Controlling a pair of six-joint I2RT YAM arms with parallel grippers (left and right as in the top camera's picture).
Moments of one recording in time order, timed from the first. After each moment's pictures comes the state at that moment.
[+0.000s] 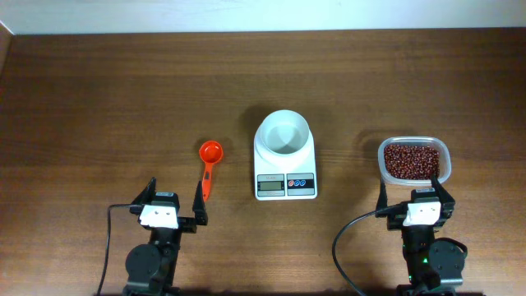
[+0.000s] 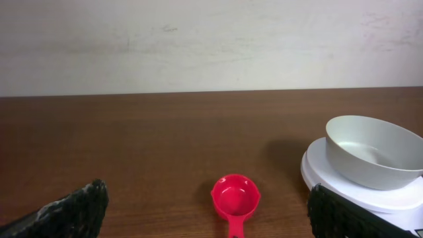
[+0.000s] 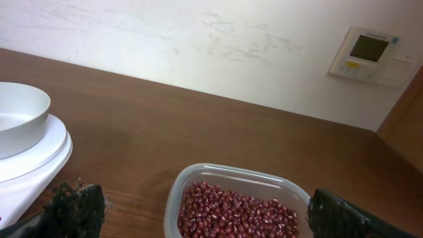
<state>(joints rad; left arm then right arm) -0.11 0.01 0.01 -0.08 -0.04 0.00 0.02 0.01 0.01 -0.08 0.02 -0.21</state>
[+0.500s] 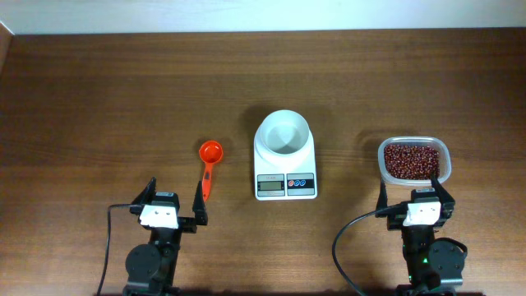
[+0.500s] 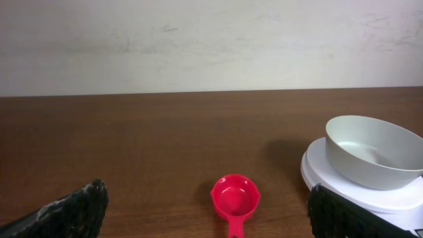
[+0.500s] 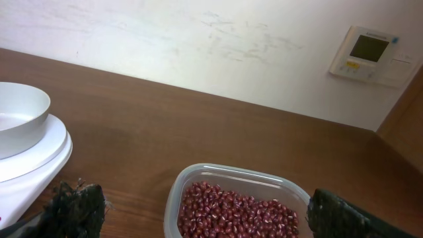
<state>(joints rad) -0.11 0.01 0.01 -0.08 -0.04 0.00 0.02 0.01 0.01 -0.08 0.02 -0.21</state>
